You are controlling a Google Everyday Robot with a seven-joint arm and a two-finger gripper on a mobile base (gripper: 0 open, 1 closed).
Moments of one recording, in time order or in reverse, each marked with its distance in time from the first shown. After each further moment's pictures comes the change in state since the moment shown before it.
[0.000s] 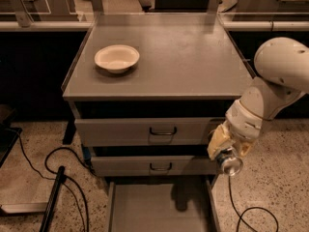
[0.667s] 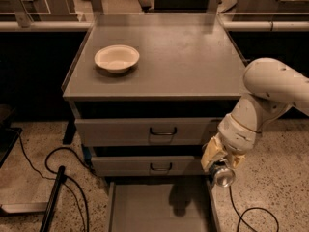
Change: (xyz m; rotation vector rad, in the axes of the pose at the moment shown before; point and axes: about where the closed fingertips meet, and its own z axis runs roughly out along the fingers) arm 0.006 -0.001 0.045 -0.040 0.093 0.015
